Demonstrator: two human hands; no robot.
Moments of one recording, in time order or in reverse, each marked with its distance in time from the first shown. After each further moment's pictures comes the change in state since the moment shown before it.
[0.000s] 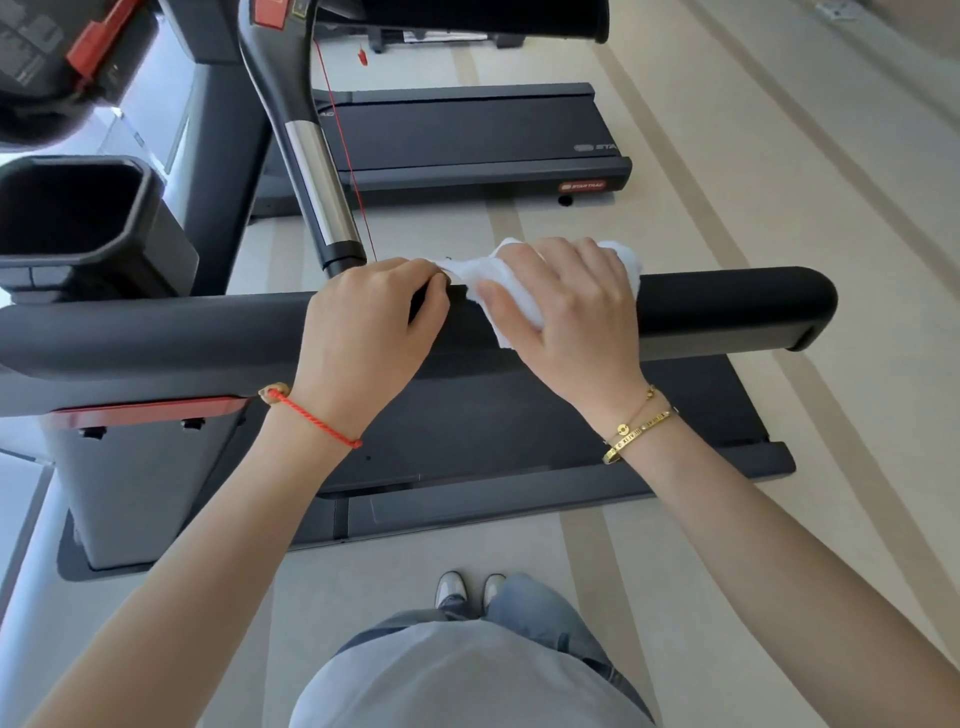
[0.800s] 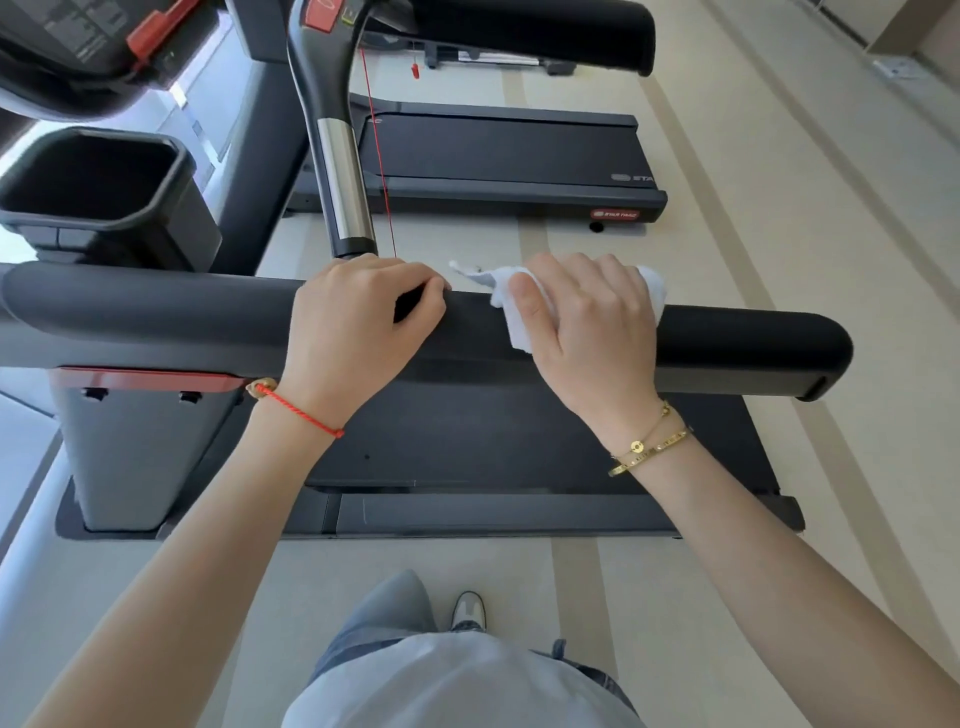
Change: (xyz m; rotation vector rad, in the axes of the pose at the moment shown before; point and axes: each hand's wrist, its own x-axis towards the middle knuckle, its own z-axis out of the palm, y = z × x) left_hand -0.006 0.004 0.000 -0.029 0.101 -0.064; right_hand 0.003 0.014 -0.010 0.014 -0.095 0.025
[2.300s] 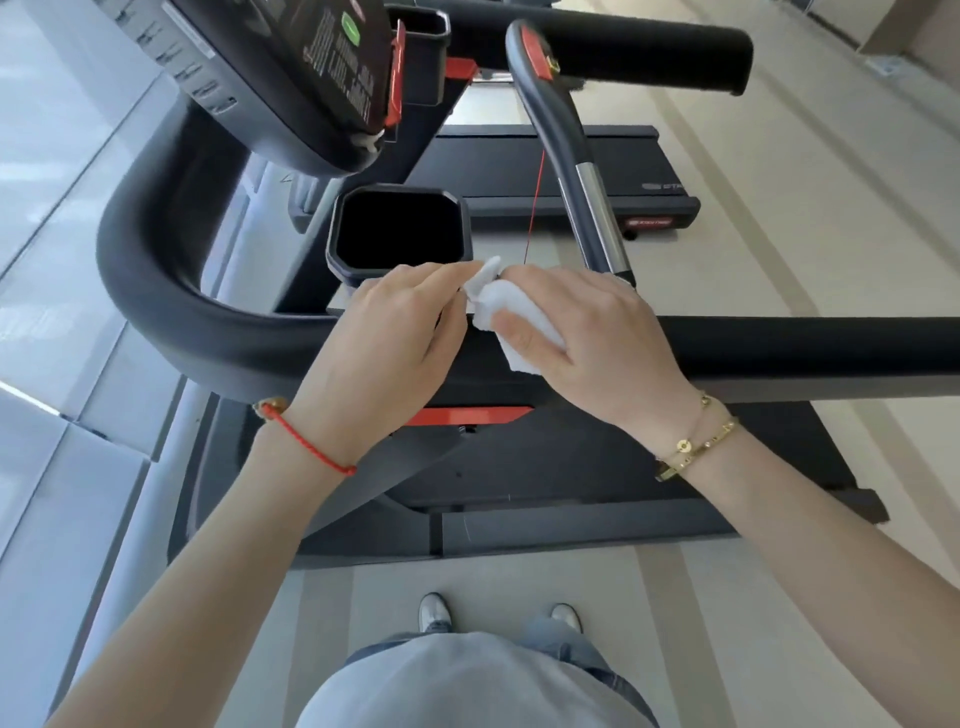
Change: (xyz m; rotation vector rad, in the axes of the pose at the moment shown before) left_hand -0.012 -0.201 -0.138 -0.186 -0.239 0.171; right_hand 0.067 -0.230 0.047 0.166 -0.285 -0.141
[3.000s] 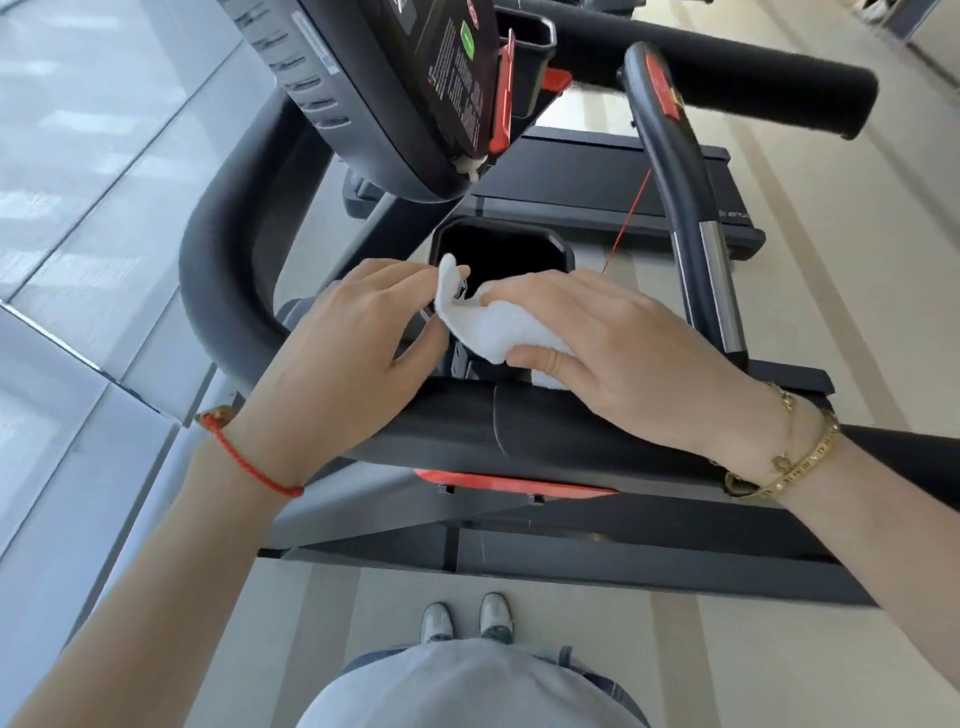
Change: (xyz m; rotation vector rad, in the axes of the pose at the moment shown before) left_hand 0.001 -0.071 -0.054 0.065 0.012 -0.121; right_hand 0.086 -0.030 -0.001 0.159 -0.282 -0.288
